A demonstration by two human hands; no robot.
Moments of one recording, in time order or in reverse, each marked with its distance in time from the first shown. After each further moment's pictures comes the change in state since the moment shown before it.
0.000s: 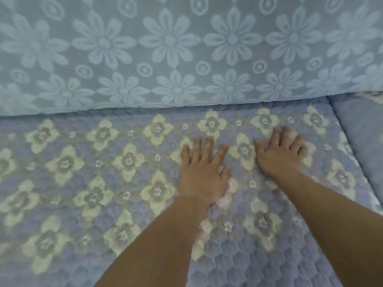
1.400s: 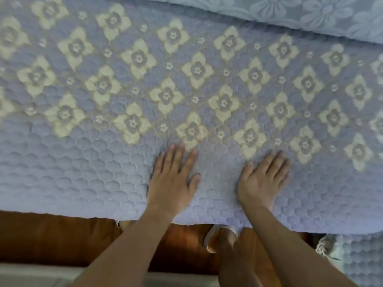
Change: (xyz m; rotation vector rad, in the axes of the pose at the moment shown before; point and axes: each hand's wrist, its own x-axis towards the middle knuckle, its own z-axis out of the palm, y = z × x) left_hand -0.312 -0.142 0.059 -0.092 -0.044 -0.145; right_hand -0.320 -0.064 0.118 0.033 0.062 0.003
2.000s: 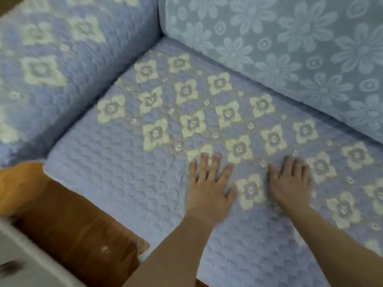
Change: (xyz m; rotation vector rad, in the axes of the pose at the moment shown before) left_hand 0.016 -0.203 -0.077 -0.166 0.085 -0.374; right_hand 0.027 -0.301 -0.005 -0.076 -0.152 -0.424
